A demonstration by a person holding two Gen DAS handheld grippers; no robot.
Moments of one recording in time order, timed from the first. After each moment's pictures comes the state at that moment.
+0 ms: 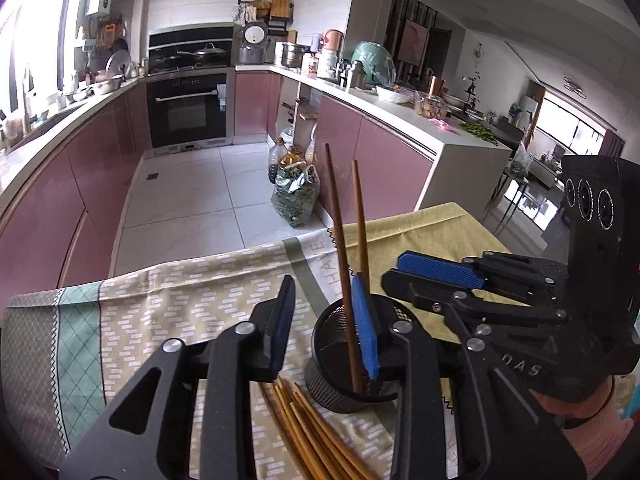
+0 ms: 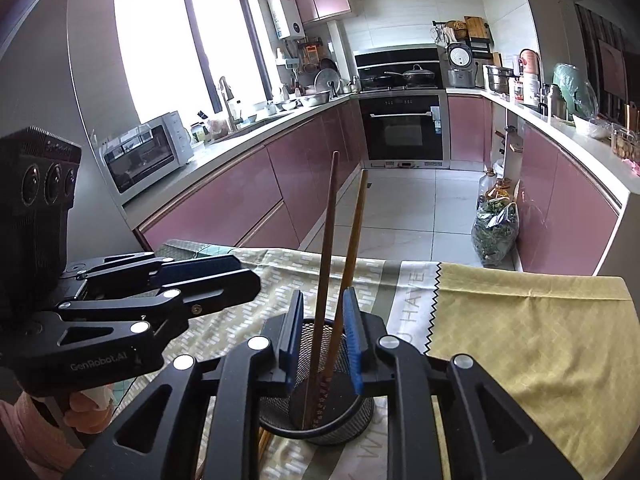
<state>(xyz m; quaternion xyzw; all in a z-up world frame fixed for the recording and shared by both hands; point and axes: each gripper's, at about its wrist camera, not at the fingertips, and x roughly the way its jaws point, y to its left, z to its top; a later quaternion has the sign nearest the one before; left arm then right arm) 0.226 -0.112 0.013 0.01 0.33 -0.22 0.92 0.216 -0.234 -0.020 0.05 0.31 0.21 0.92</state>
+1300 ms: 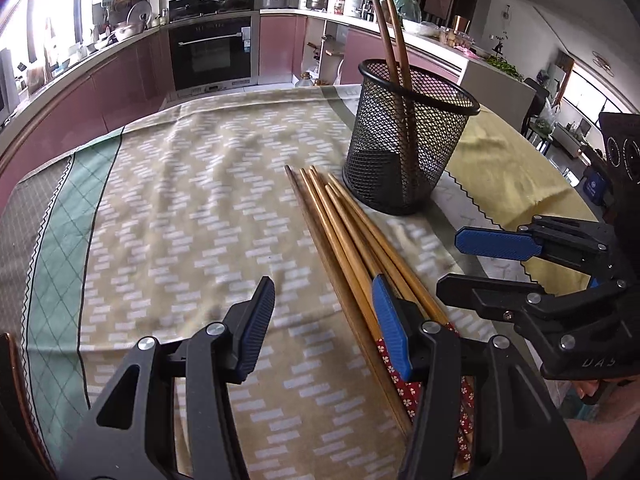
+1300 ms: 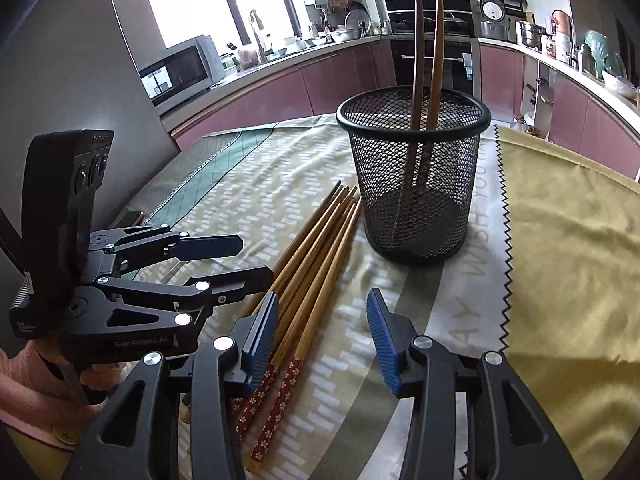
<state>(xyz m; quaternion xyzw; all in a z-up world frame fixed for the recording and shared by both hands) 0.124 -0.065 -0.120 0.03 0.43 -0.18 0.89 0.121 -0.192 -0.115 0.02 0.40 0.26 0.88</state>
